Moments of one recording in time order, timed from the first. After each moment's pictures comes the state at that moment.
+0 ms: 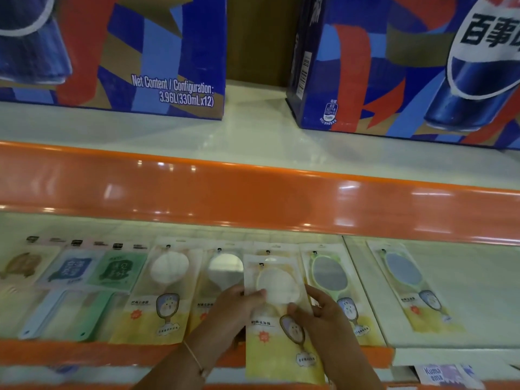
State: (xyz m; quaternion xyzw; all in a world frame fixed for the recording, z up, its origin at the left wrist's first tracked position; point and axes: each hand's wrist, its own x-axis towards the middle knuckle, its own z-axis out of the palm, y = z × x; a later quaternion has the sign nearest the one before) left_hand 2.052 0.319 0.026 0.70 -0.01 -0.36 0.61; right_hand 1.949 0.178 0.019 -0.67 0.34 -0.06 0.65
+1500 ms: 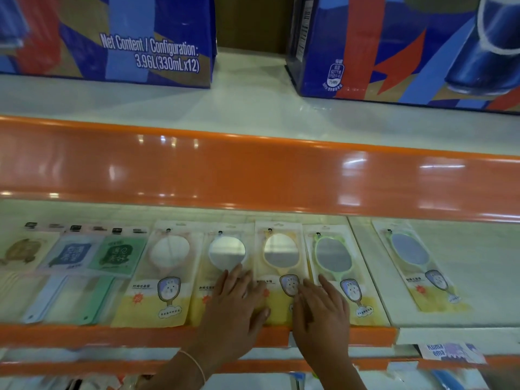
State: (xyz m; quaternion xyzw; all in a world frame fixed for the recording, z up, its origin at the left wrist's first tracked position) left_hand 2.047 0.342 -0.055 0.89 -0.43 0.02 0.15; right_hand 1.943 0.178 -0.064 -0.92 0.22 -0.28 0.17
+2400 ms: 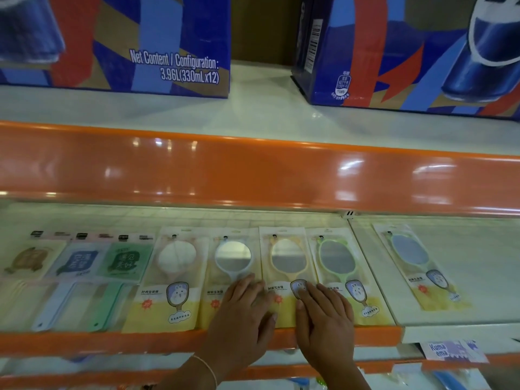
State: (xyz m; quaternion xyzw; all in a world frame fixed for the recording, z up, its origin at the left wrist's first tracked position) left_hand 2.045 0.348 -0.060 0.86 -0.47 0.08 0.18; right_hand 1.942 0.184 -0.077 -0.92 0.18 -0.33 0.11
